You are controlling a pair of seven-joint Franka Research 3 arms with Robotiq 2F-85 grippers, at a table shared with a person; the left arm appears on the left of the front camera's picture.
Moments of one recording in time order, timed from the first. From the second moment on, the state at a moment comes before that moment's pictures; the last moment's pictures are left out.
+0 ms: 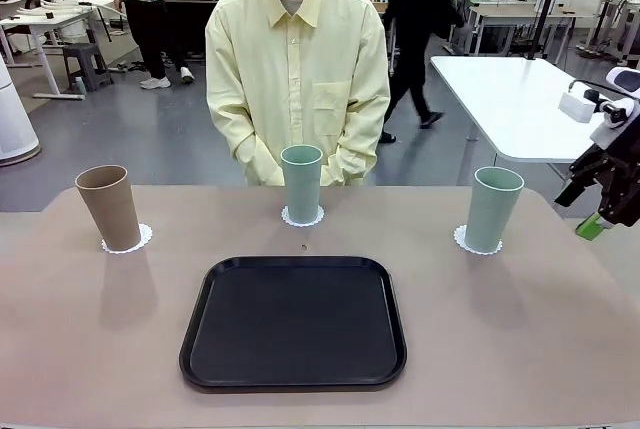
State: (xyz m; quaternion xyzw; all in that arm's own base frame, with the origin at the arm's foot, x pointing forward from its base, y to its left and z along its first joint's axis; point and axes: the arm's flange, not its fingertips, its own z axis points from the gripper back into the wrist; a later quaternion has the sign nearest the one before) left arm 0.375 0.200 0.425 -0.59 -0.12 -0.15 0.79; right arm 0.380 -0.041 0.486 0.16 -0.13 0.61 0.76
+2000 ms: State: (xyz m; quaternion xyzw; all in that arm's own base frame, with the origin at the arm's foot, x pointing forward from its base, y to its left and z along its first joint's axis) left arm 0.375 0.200 0.425 -0.59 -0.12 -0.15 0.79; right arm 0.317 -0.013 0.521 0.00 0.00 0.26 0.96
